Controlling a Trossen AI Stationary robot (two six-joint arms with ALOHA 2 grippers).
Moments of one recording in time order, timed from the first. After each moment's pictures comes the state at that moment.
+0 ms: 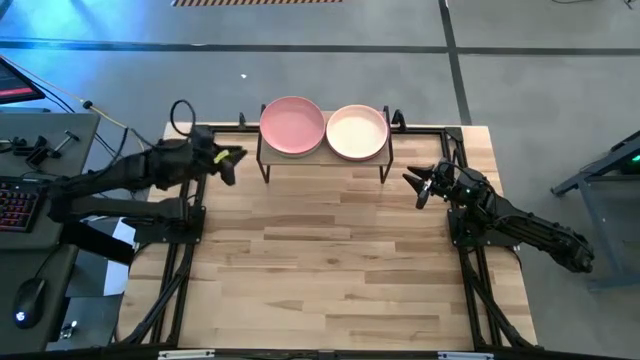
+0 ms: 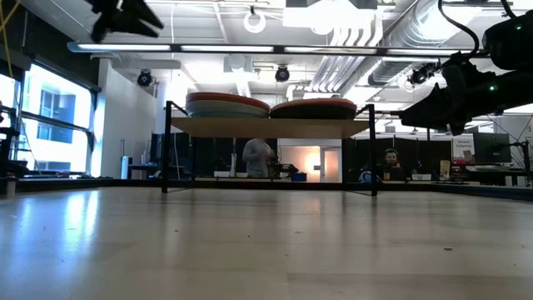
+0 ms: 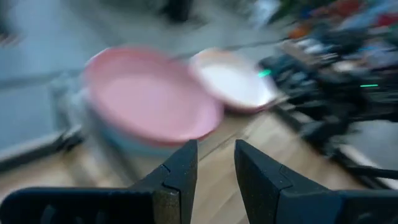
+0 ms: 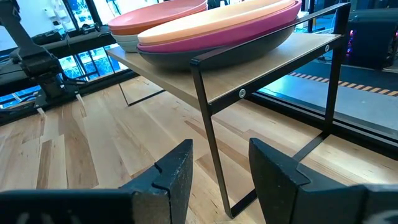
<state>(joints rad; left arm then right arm) 0.17 0.65 0.84 -0.56 -0.44 -0.53 -0.54 0.17 0.01 0.01 0.00 0.18</state>
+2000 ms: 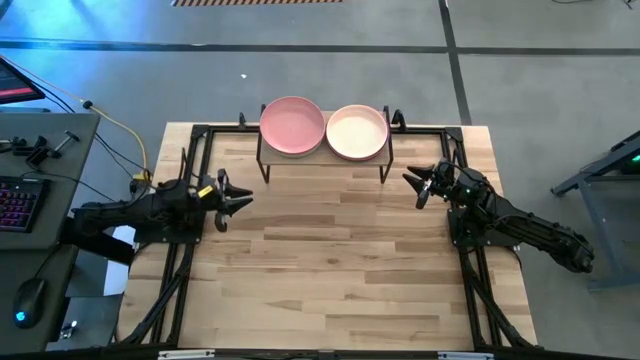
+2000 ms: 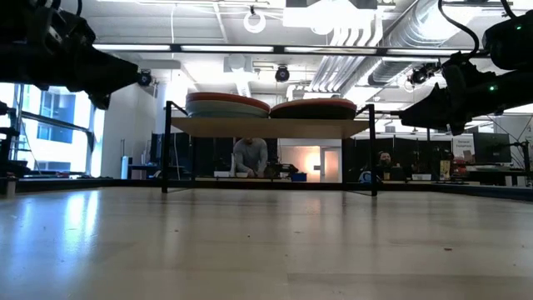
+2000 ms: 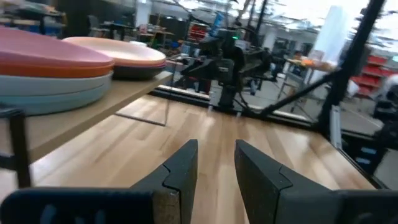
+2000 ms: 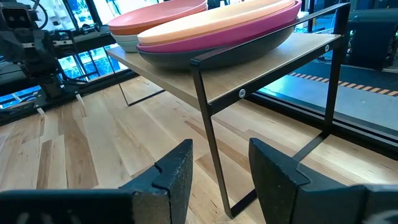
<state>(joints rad) 0.10 0.00 0.01 0.01 -0.04 -0.18 -0.54 0.17 0.01 0.01 0.00 0.18</state>
